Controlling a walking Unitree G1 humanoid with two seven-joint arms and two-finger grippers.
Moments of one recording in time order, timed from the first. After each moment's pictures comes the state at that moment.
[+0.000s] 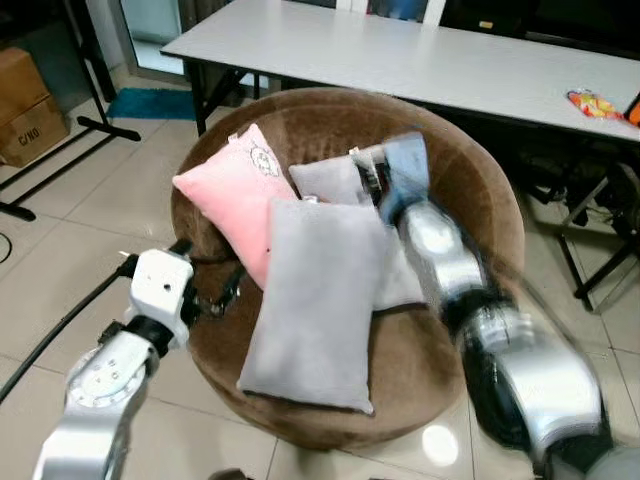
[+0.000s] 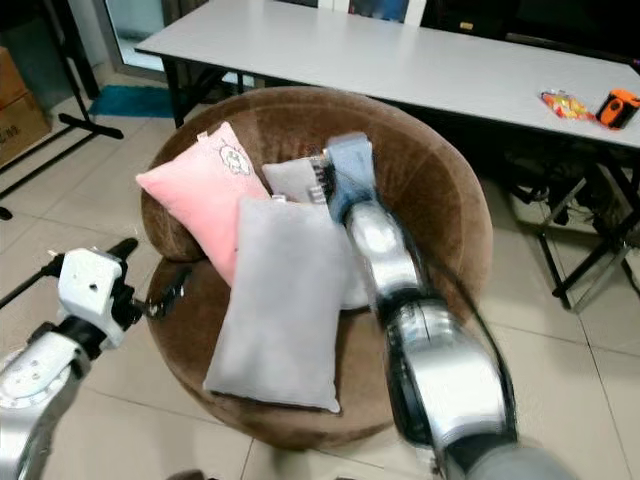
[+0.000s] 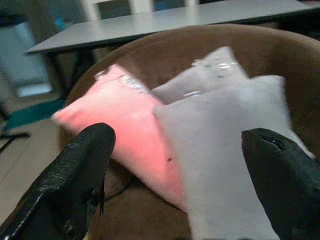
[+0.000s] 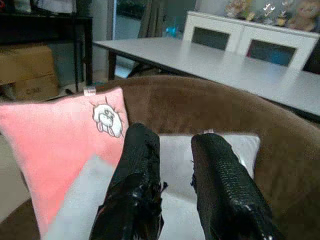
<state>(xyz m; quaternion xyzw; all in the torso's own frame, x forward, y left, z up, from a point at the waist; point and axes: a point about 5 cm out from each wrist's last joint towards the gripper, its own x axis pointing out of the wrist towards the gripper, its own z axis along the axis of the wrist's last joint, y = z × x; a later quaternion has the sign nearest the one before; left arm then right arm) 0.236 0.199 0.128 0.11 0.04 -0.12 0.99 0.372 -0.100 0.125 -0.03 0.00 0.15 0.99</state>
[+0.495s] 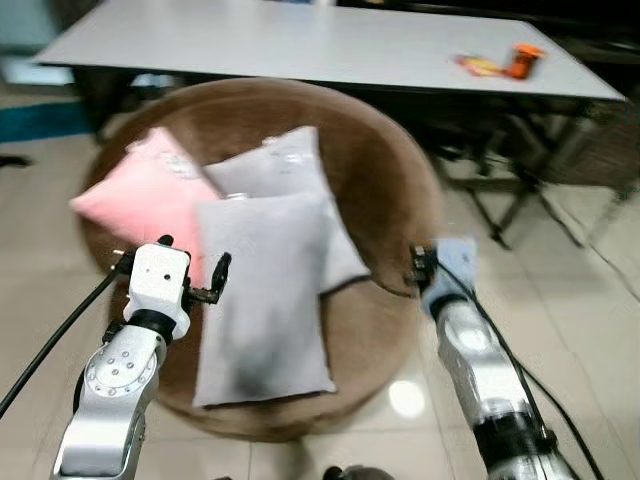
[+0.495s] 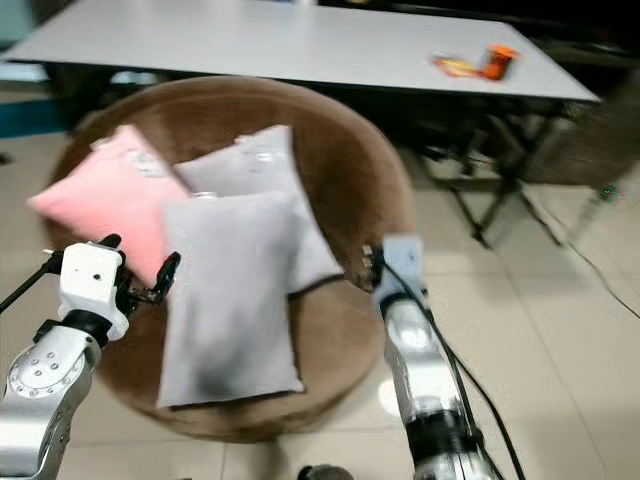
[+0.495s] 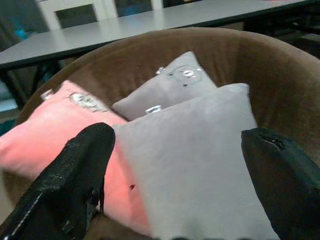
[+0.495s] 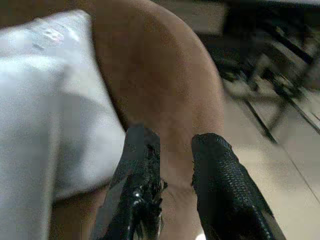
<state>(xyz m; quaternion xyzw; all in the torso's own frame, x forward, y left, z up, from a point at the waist) 0.248 0.201 0.125 0.13 0.03 -0.06 0.99 0.301 -0.146 0.067 0.00 0.12 0.00 0.99</state>
